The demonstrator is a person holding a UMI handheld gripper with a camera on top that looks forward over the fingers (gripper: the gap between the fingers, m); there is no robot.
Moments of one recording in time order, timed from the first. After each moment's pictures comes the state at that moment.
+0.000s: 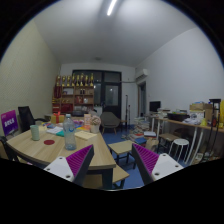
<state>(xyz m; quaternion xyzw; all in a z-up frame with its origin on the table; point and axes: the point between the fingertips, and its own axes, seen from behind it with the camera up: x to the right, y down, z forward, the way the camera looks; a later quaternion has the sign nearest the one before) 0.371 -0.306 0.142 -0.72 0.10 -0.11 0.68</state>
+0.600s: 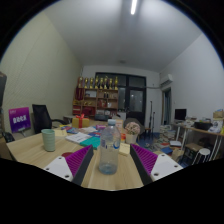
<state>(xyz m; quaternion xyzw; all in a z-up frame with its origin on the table) 0.209 -0.087 0.138 -0.70 0.00 -0.06 0.71</state>
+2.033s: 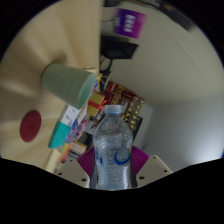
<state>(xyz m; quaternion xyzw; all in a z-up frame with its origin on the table) -0.024 0.111 0.212 -0.36 -0.55 -0.63 0.41</state>
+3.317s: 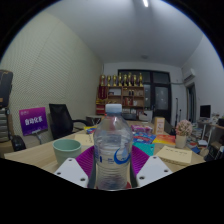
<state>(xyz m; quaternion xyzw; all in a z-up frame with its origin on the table) -0.024 0.122 0.094 -0.71 -0.08 0.04 0.70</state>
